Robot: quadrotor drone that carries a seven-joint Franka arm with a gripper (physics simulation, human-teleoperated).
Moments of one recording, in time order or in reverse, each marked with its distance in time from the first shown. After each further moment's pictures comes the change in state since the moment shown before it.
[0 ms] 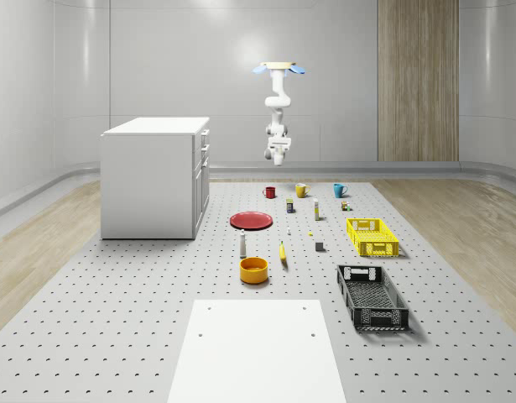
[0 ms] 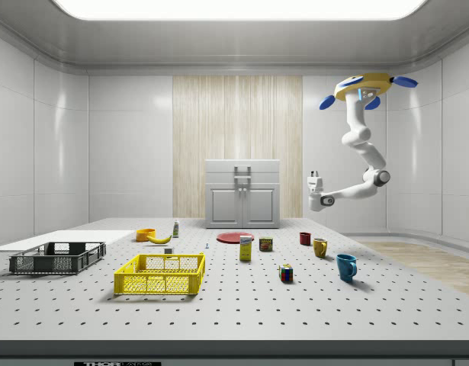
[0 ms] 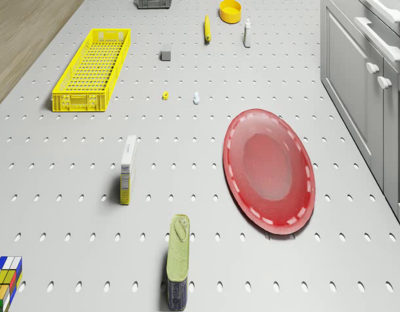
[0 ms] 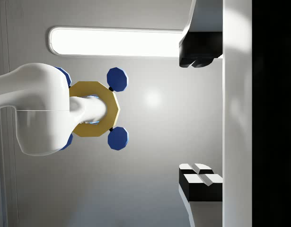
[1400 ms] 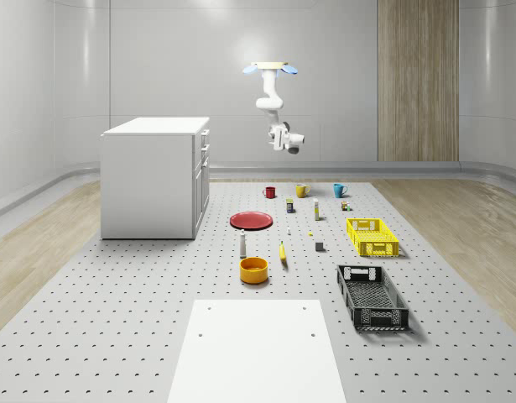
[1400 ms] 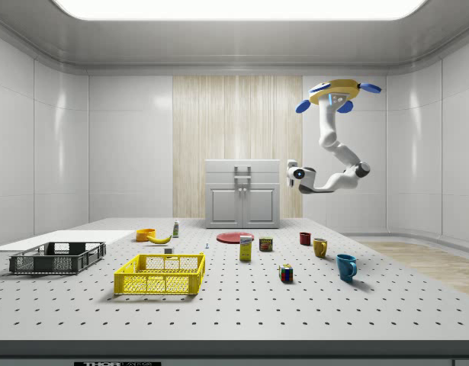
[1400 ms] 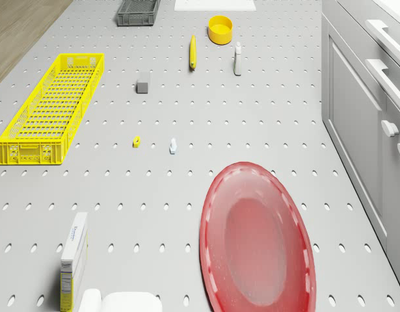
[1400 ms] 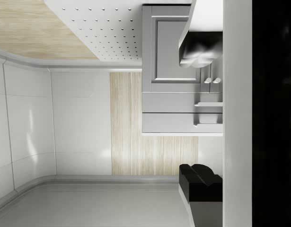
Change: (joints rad) arm 0.294 -0.072 -0.724 -0.341 1.047 0.022 -0.164
